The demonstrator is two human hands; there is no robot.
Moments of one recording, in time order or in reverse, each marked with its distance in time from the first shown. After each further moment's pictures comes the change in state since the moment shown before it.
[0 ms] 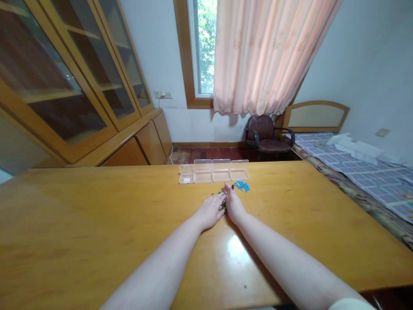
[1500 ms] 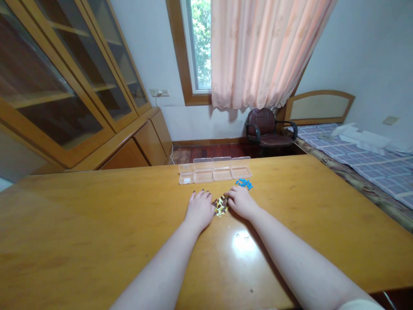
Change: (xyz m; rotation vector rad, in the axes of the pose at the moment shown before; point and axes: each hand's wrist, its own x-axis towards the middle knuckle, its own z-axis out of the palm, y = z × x) left_hand -0.016 -0.007 -0.021 0.401 0.152 -0.281; right_hand -0.012 -0.030 -0.067 -0.673 -0.223 -0.296
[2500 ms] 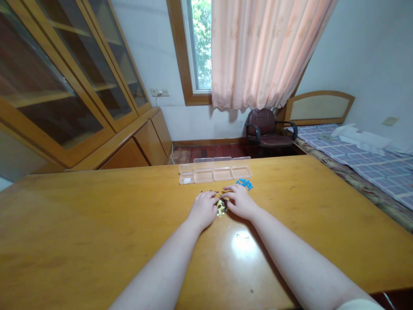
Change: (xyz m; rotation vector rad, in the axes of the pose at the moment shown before) left_hand 0.004 0.000 0.005 -0.213 0.026 0.148; right_hand -0.003 0.002 0.001 0.153 0.100 -0.149
